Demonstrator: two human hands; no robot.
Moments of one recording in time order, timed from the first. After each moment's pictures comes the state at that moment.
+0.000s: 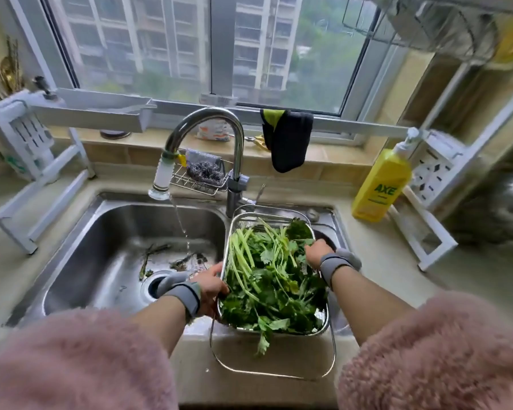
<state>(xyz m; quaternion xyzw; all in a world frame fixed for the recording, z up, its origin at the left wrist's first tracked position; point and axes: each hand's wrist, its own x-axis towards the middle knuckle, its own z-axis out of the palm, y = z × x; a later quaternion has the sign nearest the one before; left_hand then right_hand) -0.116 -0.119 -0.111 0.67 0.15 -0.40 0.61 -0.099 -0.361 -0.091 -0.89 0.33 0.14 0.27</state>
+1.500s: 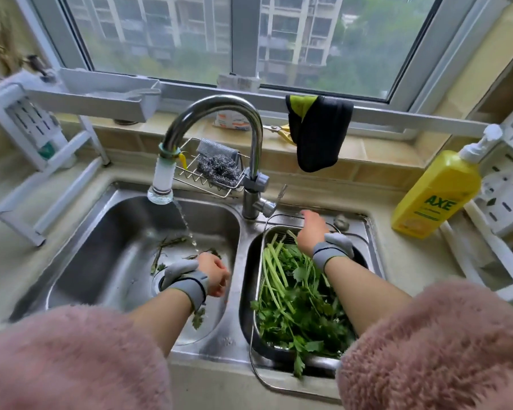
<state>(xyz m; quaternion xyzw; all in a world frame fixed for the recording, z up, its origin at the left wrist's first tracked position) -0.056 -0.138 -0.118 0.81 0.19 -0.28 0.49 0.002 -0.351 -0.111 -0.96 0.16 0.07 0.20</state>
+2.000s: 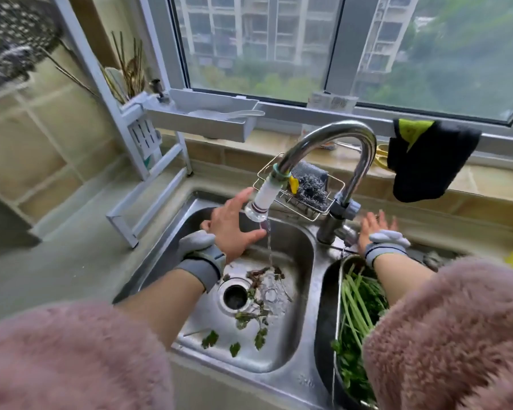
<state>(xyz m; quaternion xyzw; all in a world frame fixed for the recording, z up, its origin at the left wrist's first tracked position) 0.005 -0.018 -0.047 0.95 0.06 0.05 0.31 0.086 -0.313 -0.128 -0.98 0.09 0.16 -0.05</state>
